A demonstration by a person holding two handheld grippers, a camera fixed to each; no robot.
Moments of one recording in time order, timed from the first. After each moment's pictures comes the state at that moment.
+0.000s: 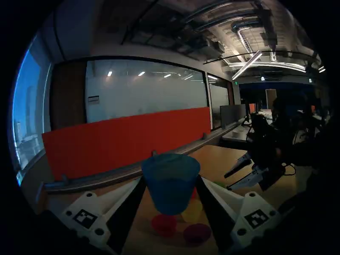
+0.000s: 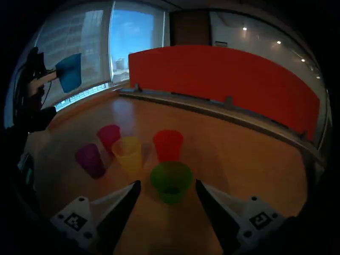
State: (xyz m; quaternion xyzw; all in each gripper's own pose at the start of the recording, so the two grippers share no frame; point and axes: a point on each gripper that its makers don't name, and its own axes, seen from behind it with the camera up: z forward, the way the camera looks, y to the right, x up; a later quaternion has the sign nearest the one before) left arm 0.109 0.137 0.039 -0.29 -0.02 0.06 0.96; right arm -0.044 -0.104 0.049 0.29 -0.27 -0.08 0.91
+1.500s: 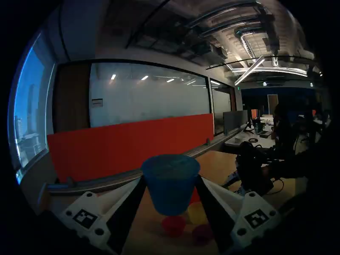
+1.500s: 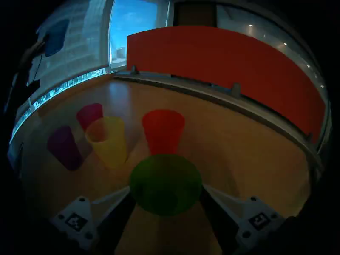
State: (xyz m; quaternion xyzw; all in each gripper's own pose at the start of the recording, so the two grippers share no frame) left arm 0.129 0.106 0.041 -0.28 0.00 0.04 0.96; right arm -0.112 -0.121 0.095 0.29 -0.30 -0.11 0.90
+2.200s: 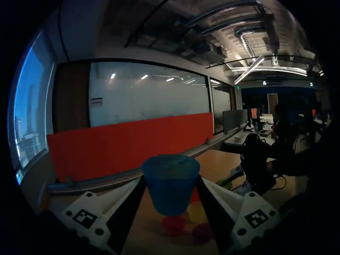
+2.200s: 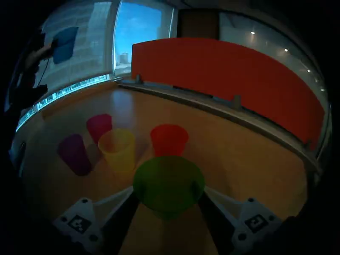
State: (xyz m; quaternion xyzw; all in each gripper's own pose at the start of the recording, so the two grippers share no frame) left arm 0.127 0.106 0.042 -0.29 0.00 0.05 0.96; right arm -0.074 -0.127 0.085 0.30 -0.26 -0.12 0.91
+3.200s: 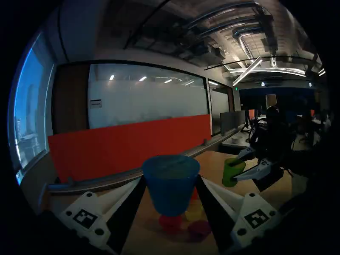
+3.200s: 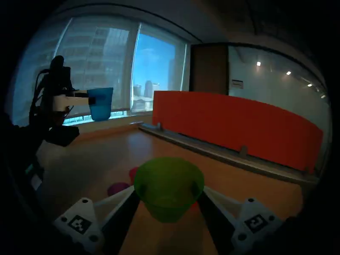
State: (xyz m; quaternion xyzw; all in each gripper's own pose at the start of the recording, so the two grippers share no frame) left arm 0.134 0.104 0.015 -0.29 0.00 0.04 0.96; right arm 0.066 -0.183 0.021 0.36 -0.11 -0.08 0.92
